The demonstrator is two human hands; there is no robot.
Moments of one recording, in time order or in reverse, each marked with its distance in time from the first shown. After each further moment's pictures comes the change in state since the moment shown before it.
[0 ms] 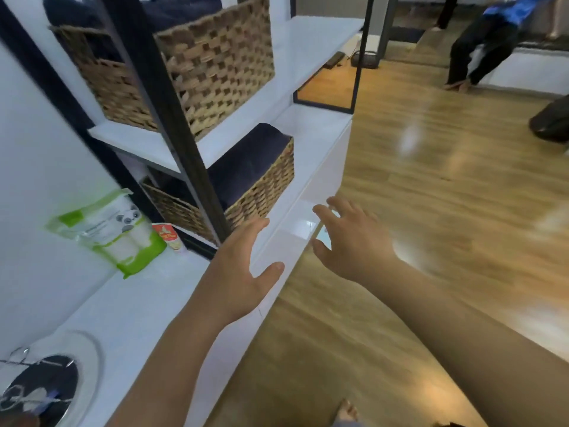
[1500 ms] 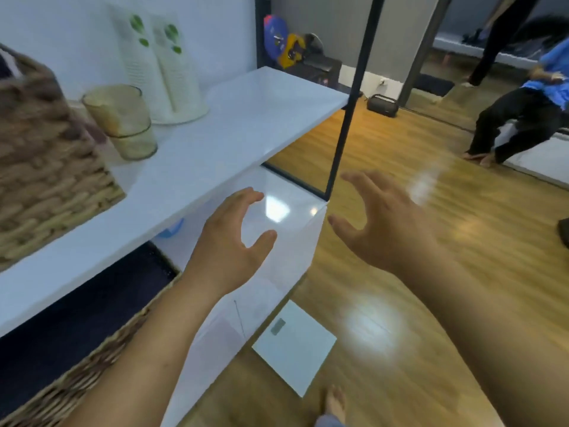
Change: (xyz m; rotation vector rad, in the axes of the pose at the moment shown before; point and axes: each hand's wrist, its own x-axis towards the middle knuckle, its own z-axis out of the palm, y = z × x) left_hand 0.572 0.099 0.136 -0.079 0.330 0.023; right_hand 0.459 0.401 -0.048 0.145 0.187 -0.137
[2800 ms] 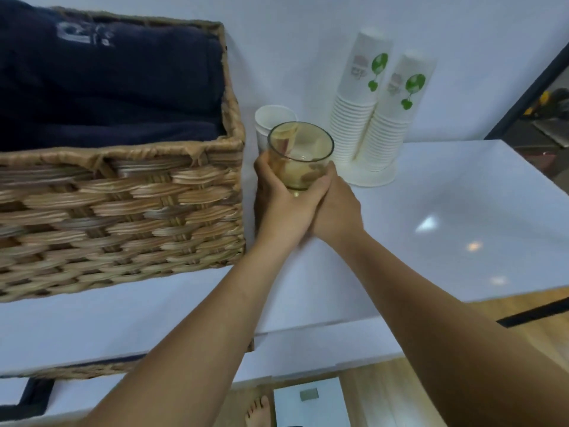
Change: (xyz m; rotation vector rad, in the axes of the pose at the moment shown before) left_hand 0.173 -0.138 -0.081 -0.267 0.901 -0.648; right_hand 0.282 -0.210 0.218 0.577 -0.372 -0.334
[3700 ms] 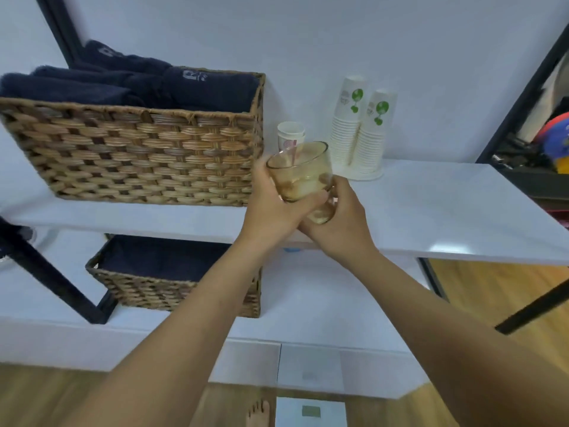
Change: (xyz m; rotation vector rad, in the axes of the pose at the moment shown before) left_hand -0.171 0.062 -0.042 -0.058 0.020 0.216; right_hand -0.161 0.000 -0.099 0.498 -0.086 -0.271
